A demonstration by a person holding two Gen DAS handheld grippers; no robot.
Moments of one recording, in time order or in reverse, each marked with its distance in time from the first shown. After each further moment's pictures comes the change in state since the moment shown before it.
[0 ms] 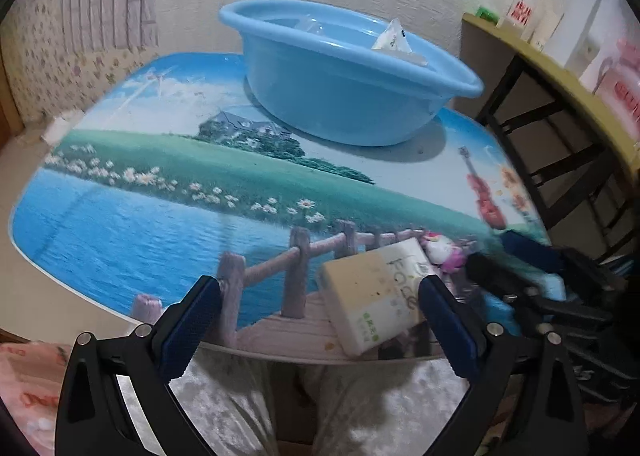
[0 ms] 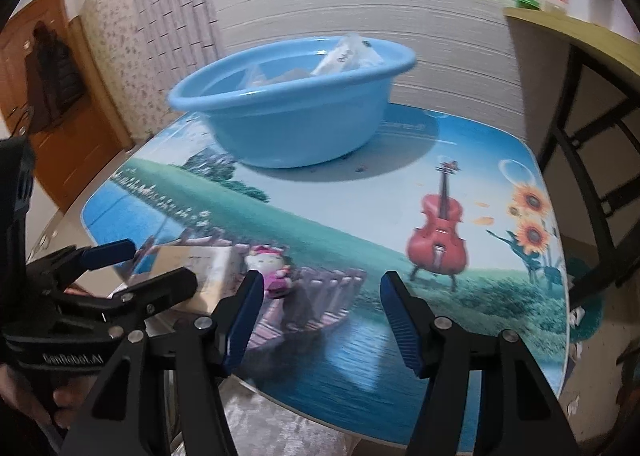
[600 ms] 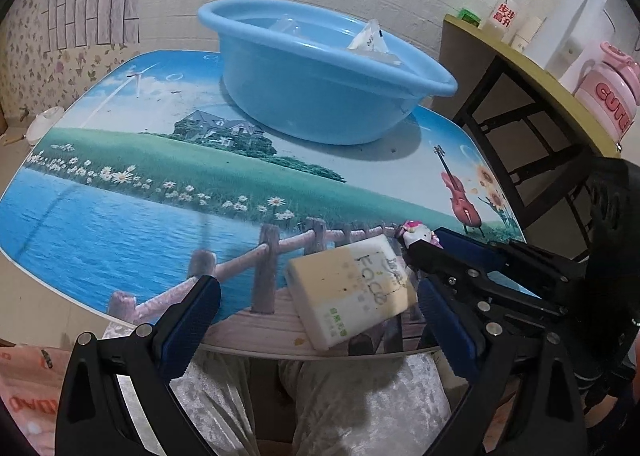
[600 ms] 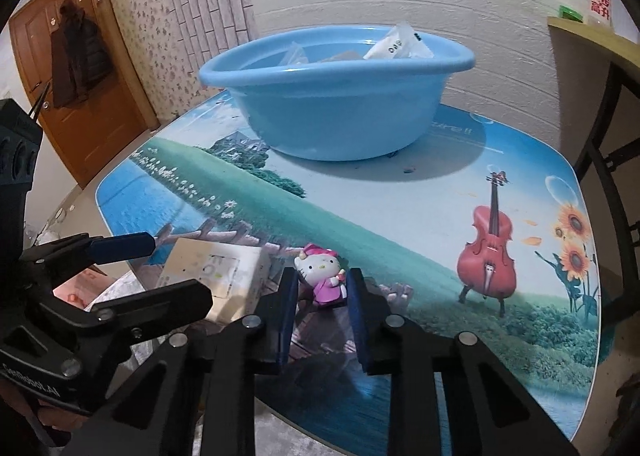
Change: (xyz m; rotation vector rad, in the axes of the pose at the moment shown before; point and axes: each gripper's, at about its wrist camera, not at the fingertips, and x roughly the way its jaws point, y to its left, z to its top) left arm 0.001 -0.012 -0.001 0.020 0.002 -0.056; right arm 0.023 0.013 0.004 -0.068 0.019 0.070
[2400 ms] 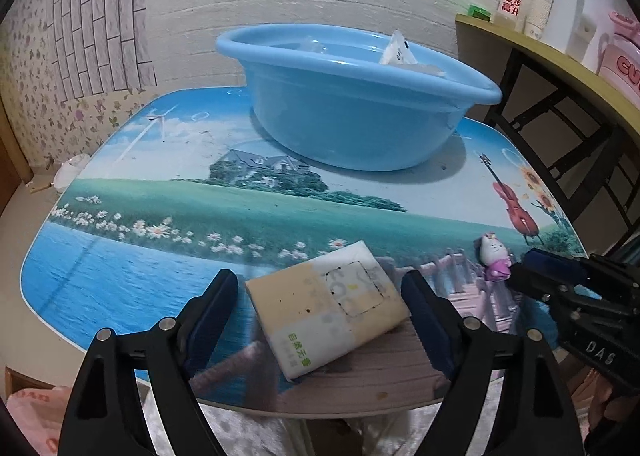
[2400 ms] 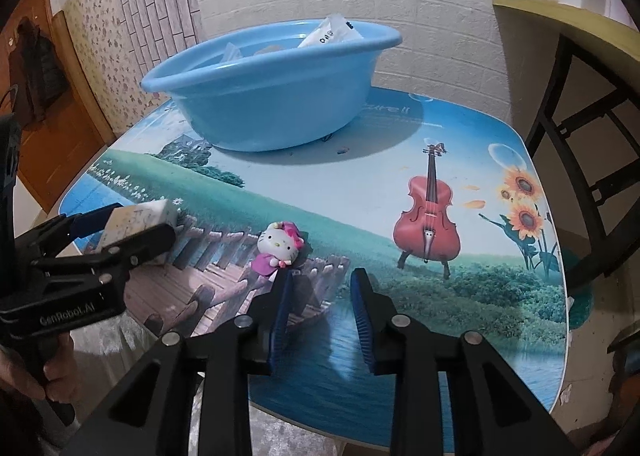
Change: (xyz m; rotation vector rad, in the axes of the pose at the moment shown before) left arm 0.014 0.021 0.011 0.121 -0.097 0.152; right arm -0.010 -0.022 -0.012 0.109 0.012 -0.144
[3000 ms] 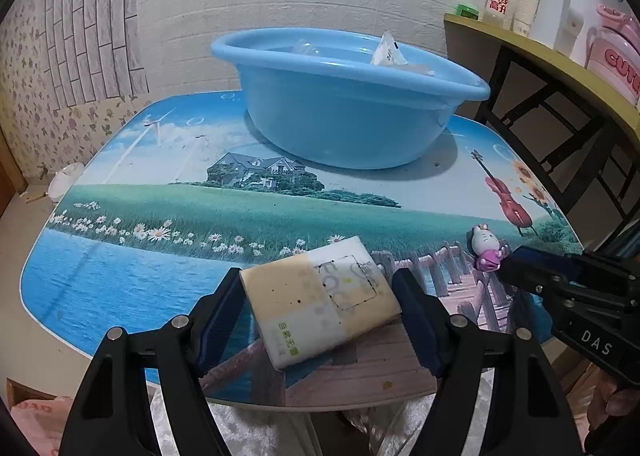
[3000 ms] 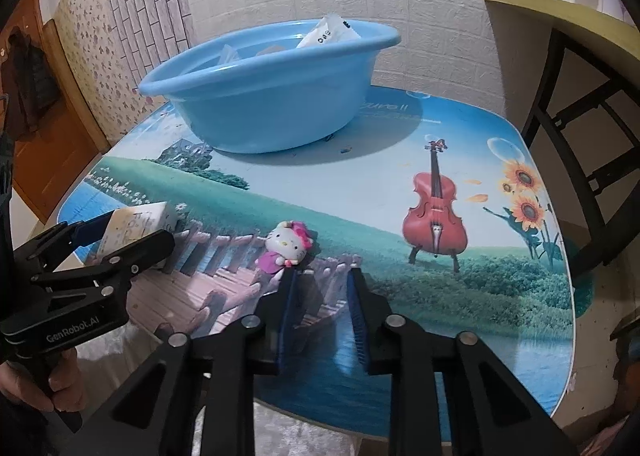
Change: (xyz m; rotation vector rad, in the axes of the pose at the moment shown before) left arm -0.004 0.004 -0.003 0.025 -0.008 -0.031; right arm -0.001 0.011 0.000 0.033 0.004 -0.011
